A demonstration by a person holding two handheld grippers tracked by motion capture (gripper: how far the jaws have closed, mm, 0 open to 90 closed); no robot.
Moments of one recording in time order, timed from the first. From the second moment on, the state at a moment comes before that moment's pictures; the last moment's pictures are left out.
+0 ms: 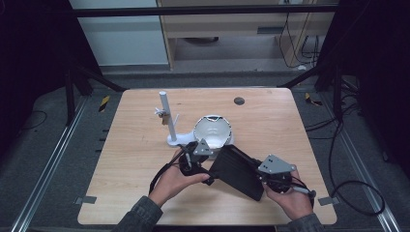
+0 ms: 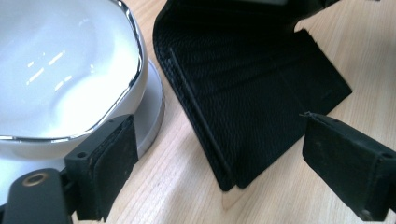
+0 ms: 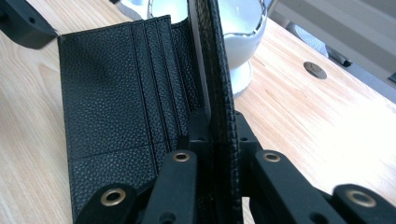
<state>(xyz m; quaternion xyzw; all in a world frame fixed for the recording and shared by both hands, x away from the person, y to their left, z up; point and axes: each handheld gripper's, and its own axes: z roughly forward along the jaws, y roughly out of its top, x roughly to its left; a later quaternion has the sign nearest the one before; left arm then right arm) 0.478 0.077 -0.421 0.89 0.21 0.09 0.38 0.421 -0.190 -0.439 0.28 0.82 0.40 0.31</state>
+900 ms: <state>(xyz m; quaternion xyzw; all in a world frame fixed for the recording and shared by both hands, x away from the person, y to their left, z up) 0.495 0.065 -0.412 0.90 0.21 0.04 0.39 0.418 -0.193 -0.430 0.26 0.80 0.45 0.30</state>
